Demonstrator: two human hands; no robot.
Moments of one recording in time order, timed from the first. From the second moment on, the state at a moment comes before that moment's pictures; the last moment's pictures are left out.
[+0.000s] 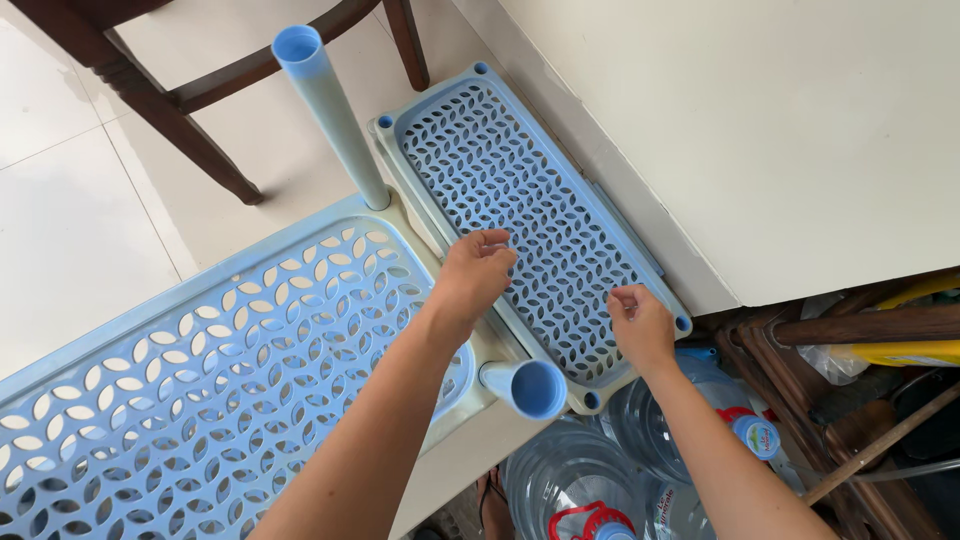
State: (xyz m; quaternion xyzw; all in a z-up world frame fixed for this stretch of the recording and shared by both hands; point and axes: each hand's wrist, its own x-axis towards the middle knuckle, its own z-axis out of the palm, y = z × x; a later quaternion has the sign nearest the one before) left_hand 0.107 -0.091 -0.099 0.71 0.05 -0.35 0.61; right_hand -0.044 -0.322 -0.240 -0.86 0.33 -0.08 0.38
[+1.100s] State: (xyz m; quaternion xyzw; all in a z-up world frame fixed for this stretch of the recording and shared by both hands) left_hand 0.207 -0.217 -0.339 0.70 0.44 -0.41 0.38; right_hand 0.038 -0.462 -0.329 -0.85 0.38 0.03 0.35
